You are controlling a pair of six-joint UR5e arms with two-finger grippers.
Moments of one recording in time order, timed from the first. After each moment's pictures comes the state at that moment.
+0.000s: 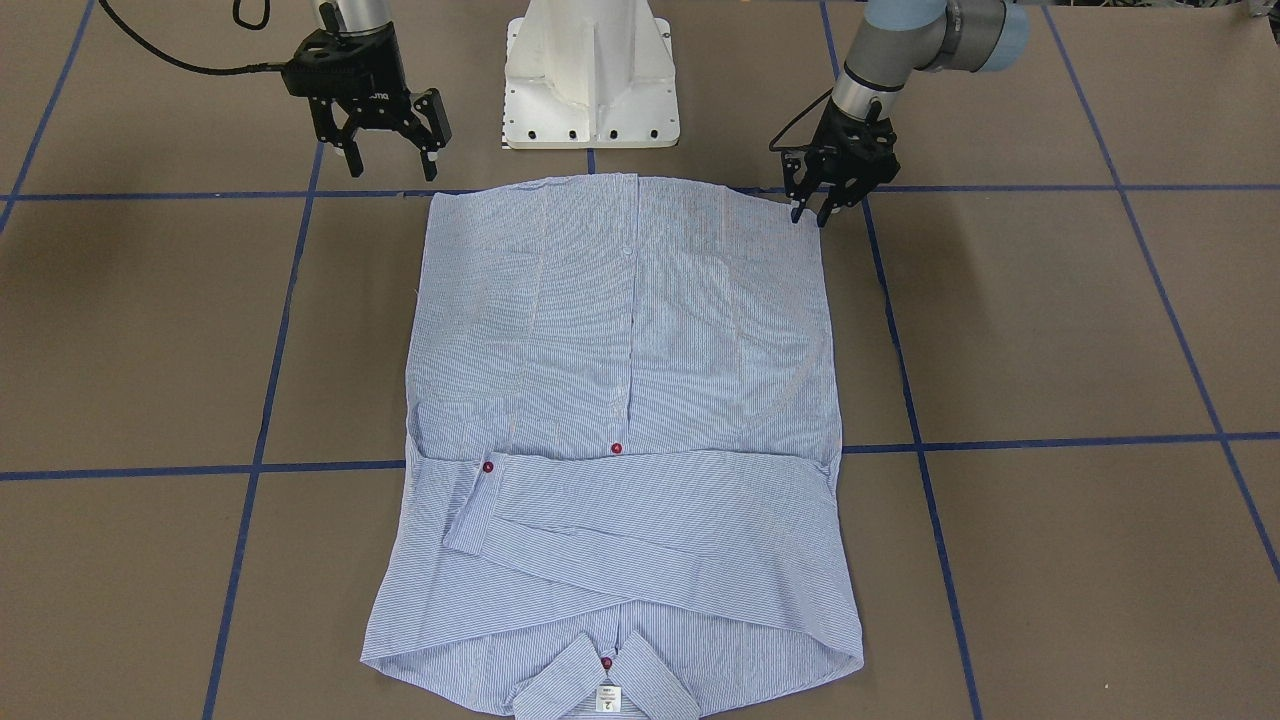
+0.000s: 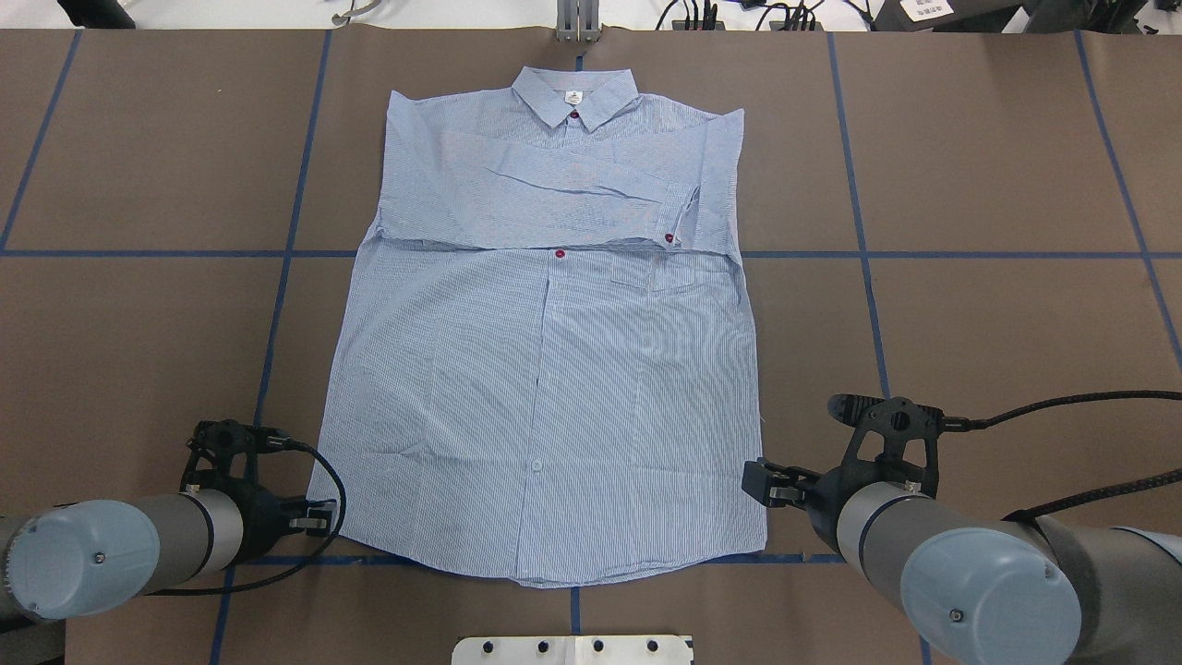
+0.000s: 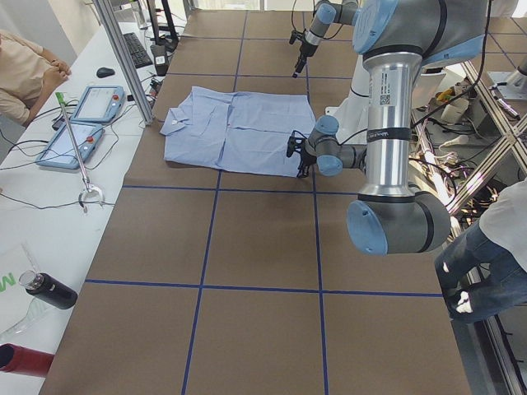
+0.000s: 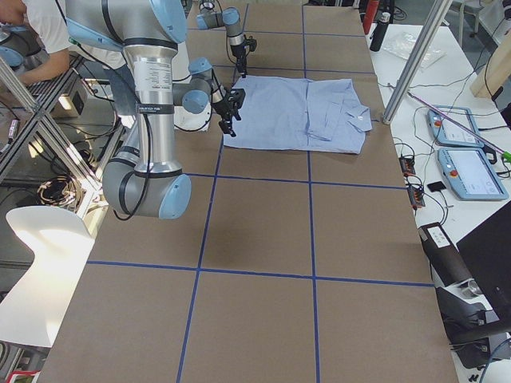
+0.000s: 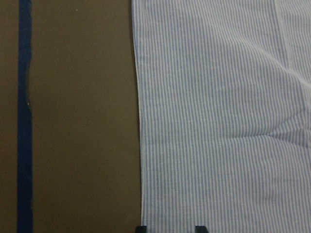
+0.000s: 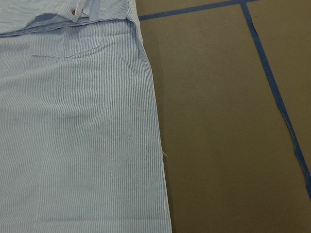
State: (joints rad) left arm -0.22 -1.51 -2.00 -2.15 -1.51 -1.32; right arm 0.15 -1.50 2.30 -1.56 1.29 1.63
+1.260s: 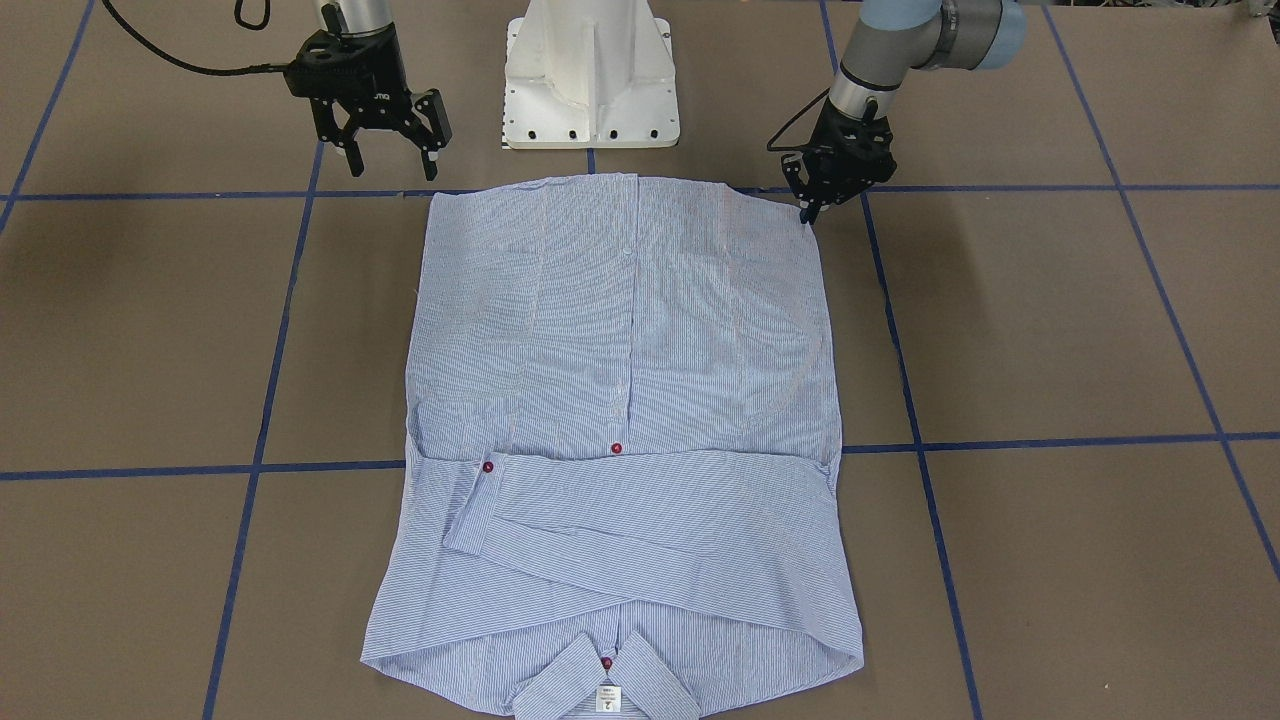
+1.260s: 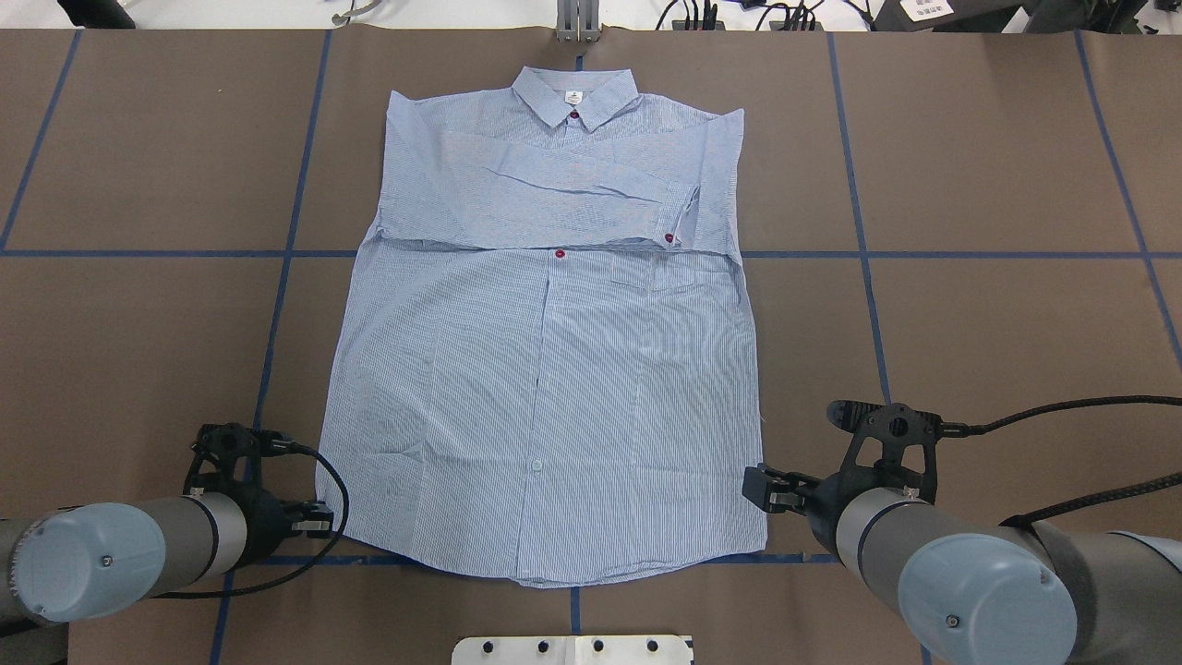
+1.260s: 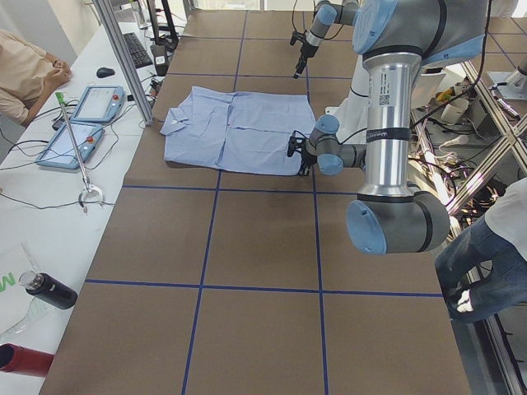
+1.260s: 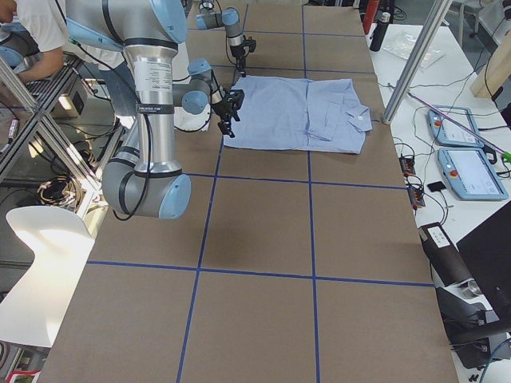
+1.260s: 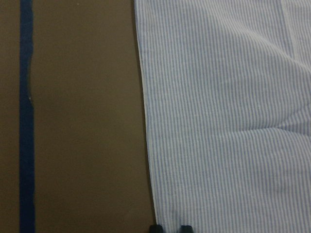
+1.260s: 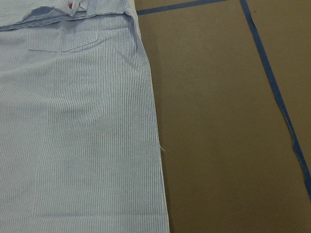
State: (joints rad) left arm -0.21 -1.52 -2.01 -2.13 -1.51 -1.32; right arm 0.13 -1.50 2.29 -1.56 1.28 1.63
